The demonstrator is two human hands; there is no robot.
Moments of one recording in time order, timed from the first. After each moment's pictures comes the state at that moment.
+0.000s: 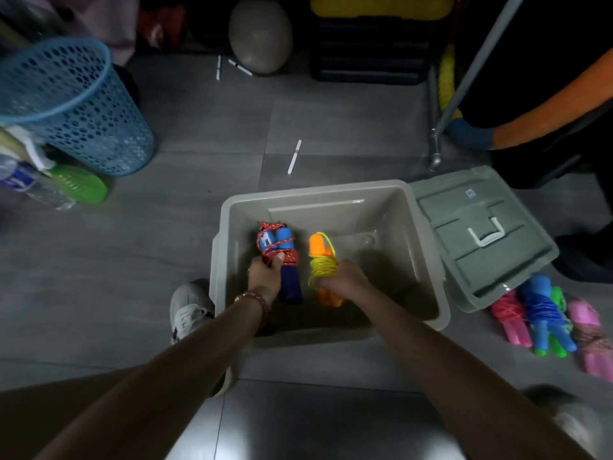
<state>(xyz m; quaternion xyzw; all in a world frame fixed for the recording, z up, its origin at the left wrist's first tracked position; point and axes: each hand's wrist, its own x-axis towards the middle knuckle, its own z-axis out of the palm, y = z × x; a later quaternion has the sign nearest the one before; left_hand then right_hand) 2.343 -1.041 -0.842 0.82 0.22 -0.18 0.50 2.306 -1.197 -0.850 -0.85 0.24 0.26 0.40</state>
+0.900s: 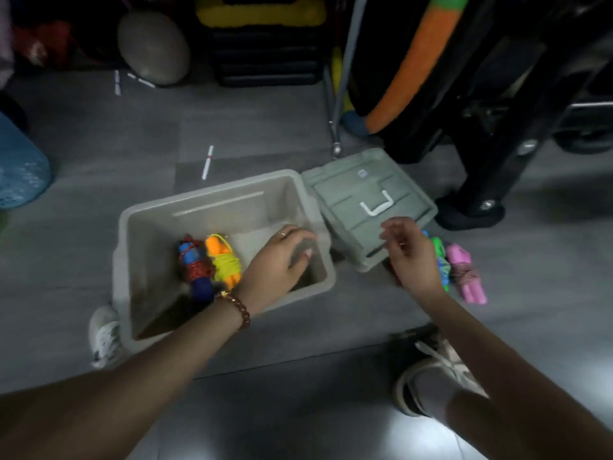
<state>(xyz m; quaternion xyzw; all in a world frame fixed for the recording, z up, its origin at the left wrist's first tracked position) 2.268 -1.161 -0.741 0.83 -0.38 -0.14 0.39 2.160 -1.374 -0.752 -0.83 0.24 -0.18 0.47</state>
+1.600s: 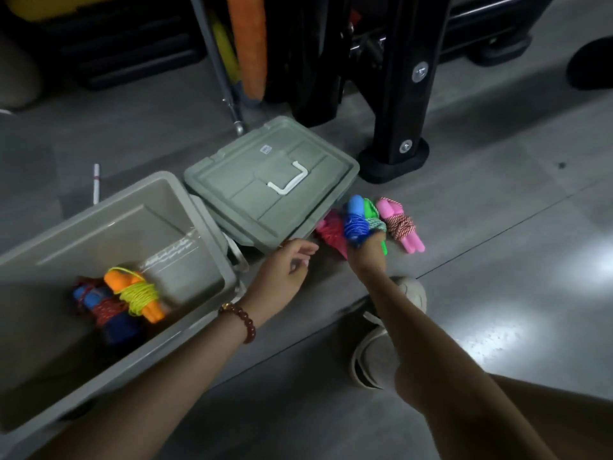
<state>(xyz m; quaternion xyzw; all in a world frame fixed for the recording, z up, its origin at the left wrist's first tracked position) 2.185 -1.308 -0.800 0.77 -0.34 -0.35 0.42 2.101 -1.461 -0.875 -0.68 0.58 -0.09 0.44</state>
